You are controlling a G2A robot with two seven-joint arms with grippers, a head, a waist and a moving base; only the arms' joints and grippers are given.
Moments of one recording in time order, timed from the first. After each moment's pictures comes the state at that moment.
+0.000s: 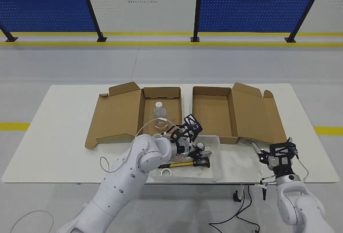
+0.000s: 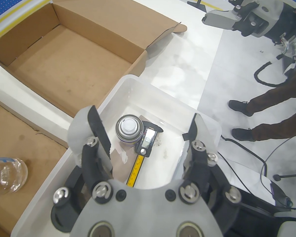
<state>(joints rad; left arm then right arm) 0.97 -1.40 -0.94 -1.40 0.95 -0.49 -0.68 -1.73 -1.15 1.60 -1.80 -1.33 0.00 0.00</state>
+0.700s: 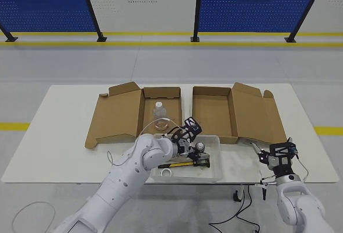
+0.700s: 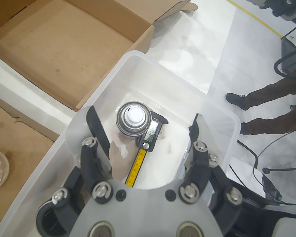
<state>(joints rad) 0.90 -1.41 -0.87 -1.24 0.91 -0.49 -0.68 -1.73 -1.15 1.60 -1.80 -1.33 0.00 0.00</state>
